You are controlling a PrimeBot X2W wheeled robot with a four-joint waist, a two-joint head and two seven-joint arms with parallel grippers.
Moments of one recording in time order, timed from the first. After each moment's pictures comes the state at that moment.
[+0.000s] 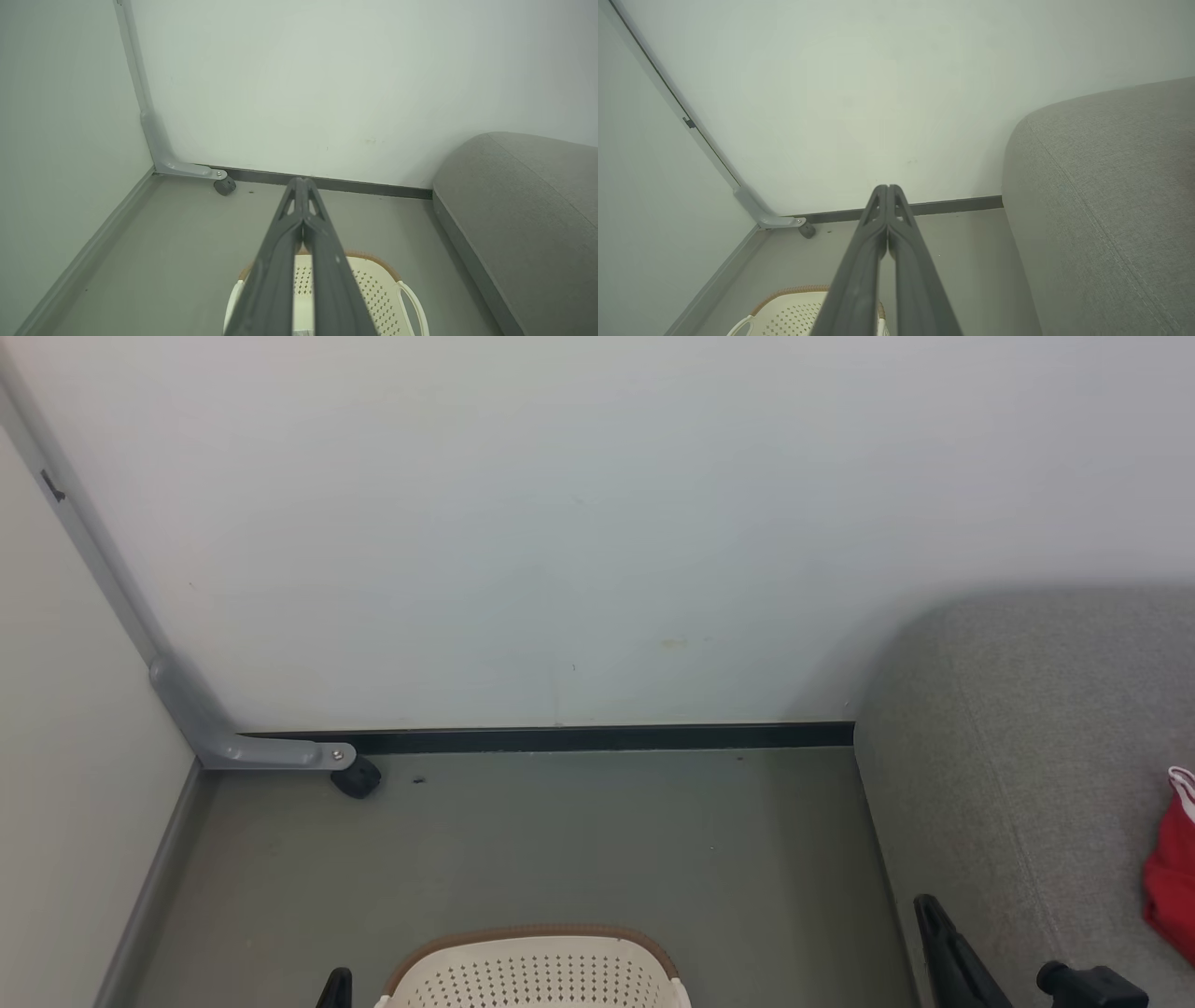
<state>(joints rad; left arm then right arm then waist) 0.09 0.05 -0.07 0.25 -0.30 -0.06 -0.23 -0.03 -0.14 0.19 0.26 0.40 0.11 -0.24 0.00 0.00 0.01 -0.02</state>
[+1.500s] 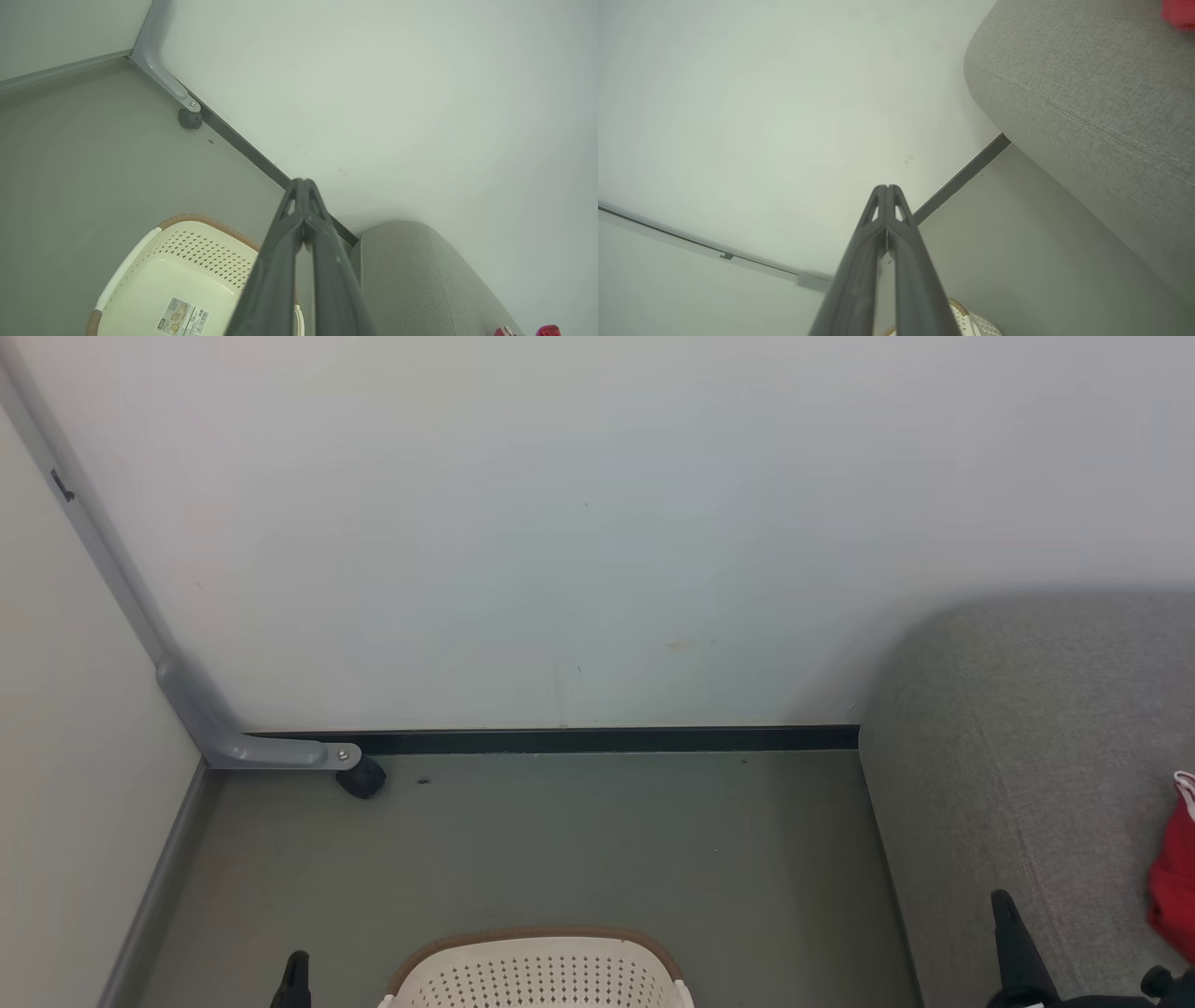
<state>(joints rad) 0.02 0.05 0.00 0.28 -0.93 -0.09 -0.06 -0.05 -0.09 0.03 0.28 0.97 0.11 -0.06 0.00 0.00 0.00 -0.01</state>
